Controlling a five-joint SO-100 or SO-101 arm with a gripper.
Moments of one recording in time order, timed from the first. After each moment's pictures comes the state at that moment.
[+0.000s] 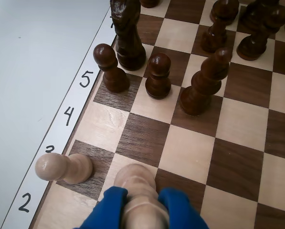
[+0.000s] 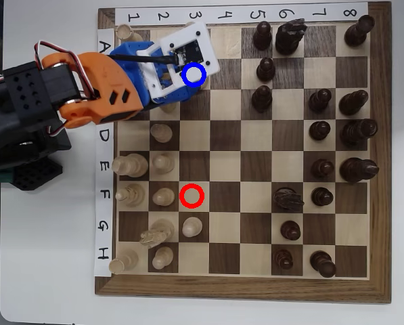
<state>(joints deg) -23.0 125.1 141.9 32.7 100.5</state>
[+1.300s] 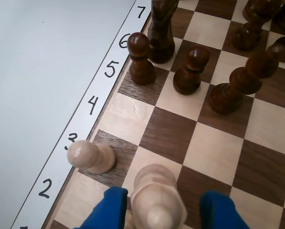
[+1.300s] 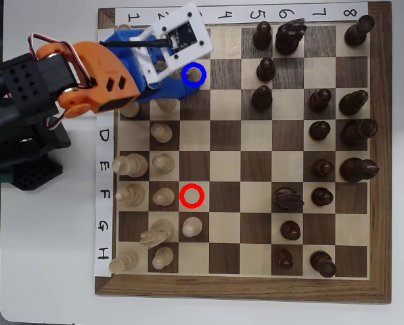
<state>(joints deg) -28.2 125.1 141.9 33.5 100.5</state>
